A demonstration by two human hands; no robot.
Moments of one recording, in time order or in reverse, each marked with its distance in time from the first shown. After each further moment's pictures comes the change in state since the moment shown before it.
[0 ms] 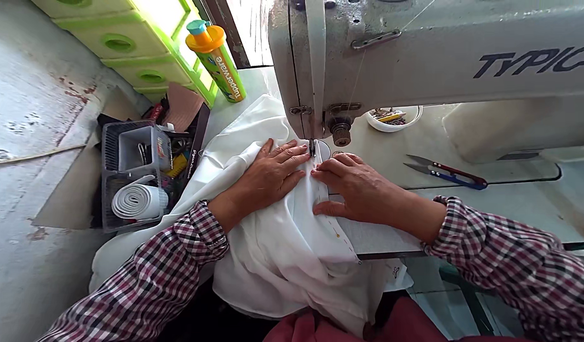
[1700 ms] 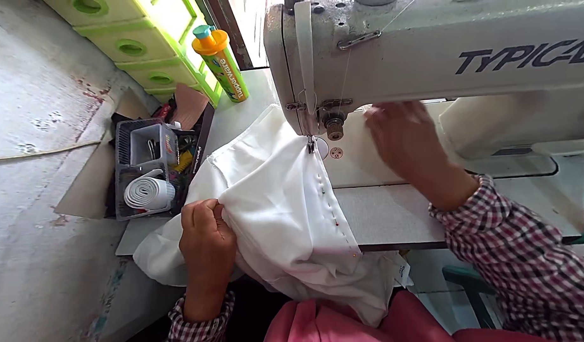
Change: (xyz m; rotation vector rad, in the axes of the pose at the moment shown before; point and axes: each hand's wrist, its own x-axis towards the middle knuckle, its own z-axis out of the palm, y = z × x) left_hand -0.105 0.081 -0.010 0.422 0.548 -0.727; right_hand -0.004 0.035 -0.058 -0.373 0.187 0.304
